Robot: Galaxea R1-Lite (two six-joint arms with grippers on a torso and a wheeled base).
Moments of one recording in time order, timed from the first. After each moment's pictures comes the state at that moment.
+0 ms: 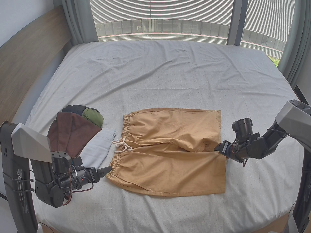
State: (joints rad) left arm -0.11 2.36 -0.31 -1.55 -0.36 -0.34; right arm 0.22 2.23 -0.99 -0.40 -0.08 0.63
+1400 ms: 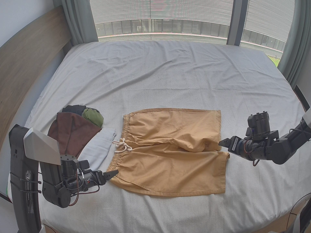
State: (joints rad) left arm -0.13 2.46 -0.39 -1.55 -0.40 -0.37; right arm 0.29 1.93 -0.75 -0.46 -0.08 0.61
